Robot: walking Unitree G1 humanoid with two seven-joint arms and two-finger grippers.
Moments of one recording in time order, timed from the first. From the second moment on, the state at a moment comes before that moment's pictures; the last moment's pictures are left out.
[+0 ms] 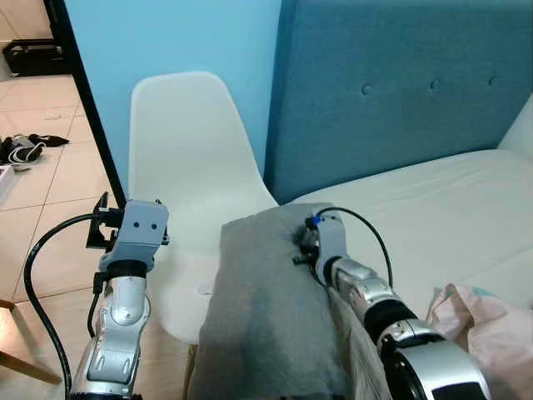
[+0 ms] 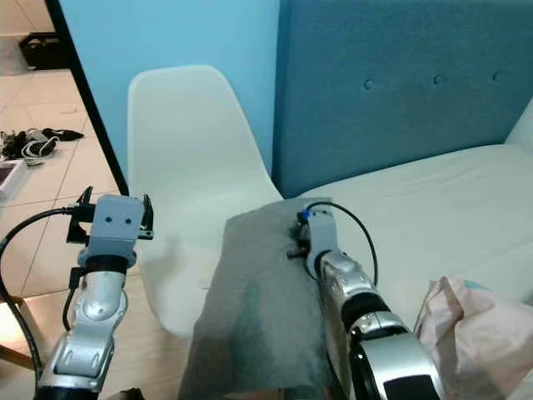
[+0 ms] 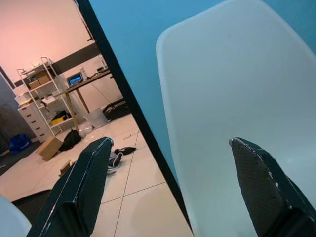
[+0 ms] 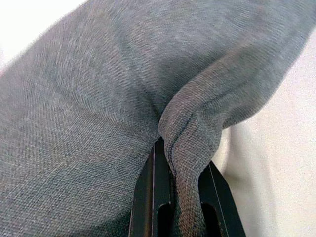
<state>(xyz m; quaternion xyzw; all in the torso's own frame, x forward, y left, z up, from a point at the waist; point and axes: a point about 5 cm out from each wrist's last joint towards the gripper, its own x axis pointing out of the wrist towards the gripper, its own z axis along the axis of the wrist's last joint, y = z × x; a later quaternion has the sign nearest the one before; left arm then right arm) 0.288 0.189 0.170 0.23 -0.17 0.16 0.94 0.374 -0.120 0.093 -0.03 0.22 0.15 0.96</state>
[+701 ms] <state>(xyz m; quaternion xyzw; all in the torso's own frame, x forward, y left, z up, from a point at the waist) 0.285 0.174 0.277 0.24 -0.34 0.18 0.89 0.396 -0.059 0.152 0.00 0.14 0.18 0.97</state>
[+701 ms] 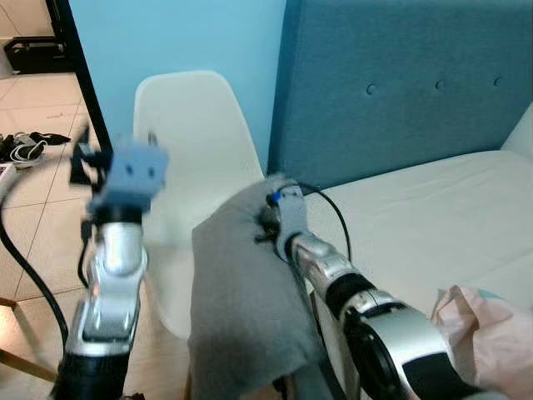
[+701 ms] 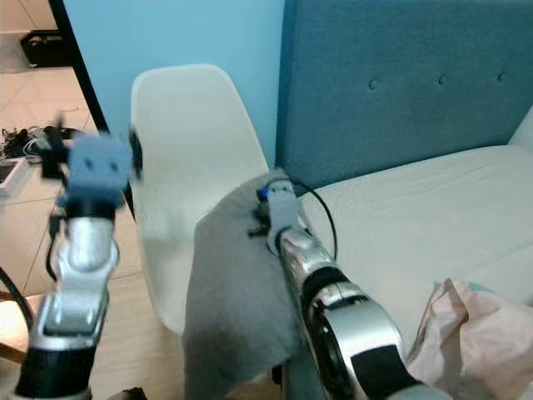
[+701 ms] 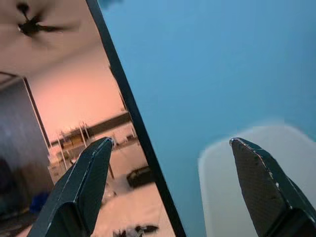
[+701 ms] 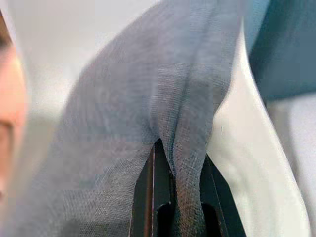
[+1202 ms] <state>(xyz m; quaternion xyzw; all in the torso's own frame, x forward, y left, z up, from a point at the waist) 0.266 0.171 0.247 0.25 -0.25 0.14 0.92 0.419 -0.121 0.200 0.16 0.06 0.06 0.98</state>
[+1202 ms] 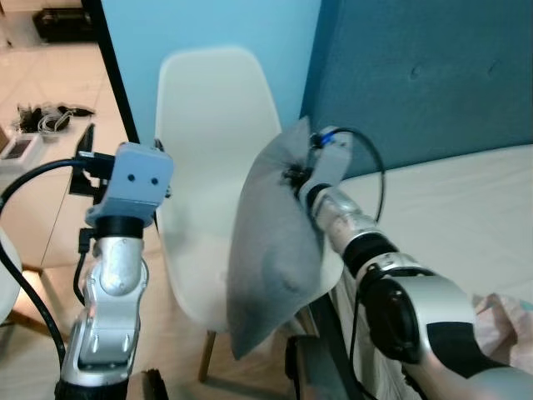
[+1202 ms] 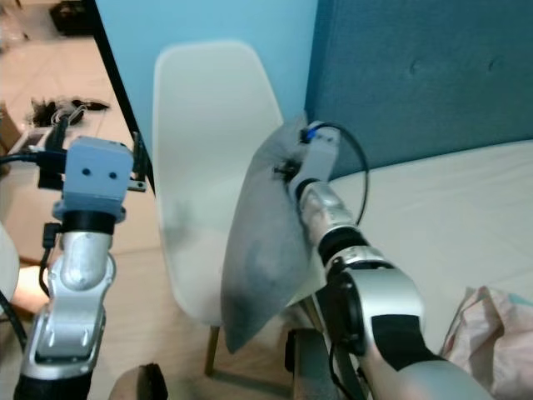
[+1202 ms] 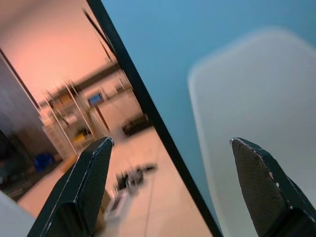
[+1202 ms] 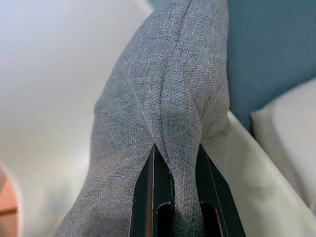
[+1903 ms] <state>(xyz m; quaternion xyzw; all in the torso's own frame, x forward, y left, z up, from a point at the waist) 0.259 0.161 0.254 0.28 -0.22 0.07 0.93 0.400 -0.135 0.141 0.23 0.12 -0.07 0.96</state>
